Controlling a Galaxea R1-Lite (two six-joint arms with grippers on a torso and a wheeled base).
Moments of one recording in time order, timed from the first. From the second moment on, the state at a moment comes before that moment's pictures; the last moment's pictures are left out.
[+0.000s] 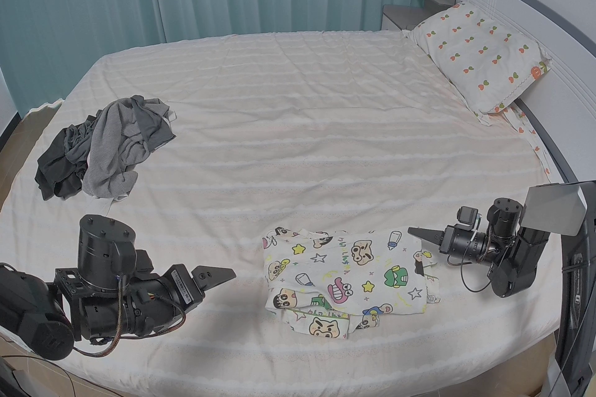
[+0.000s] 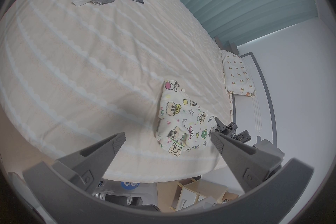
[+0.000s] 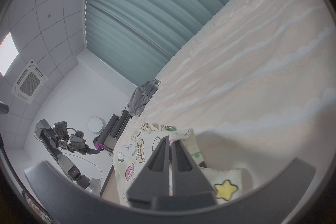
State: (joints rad) left arm -0.52 1.57 -0.37 -0.58 -0.06 -0.99; right arm 0.04 2.47 -0.72 -1.55 0.86 0.57
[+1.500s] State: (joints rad) left arm -0.48 2.21 -0.64 -0.89 -0.16 -0.76; right arm -0.04 2.43 -0.45 -1.52 0.85 0.47
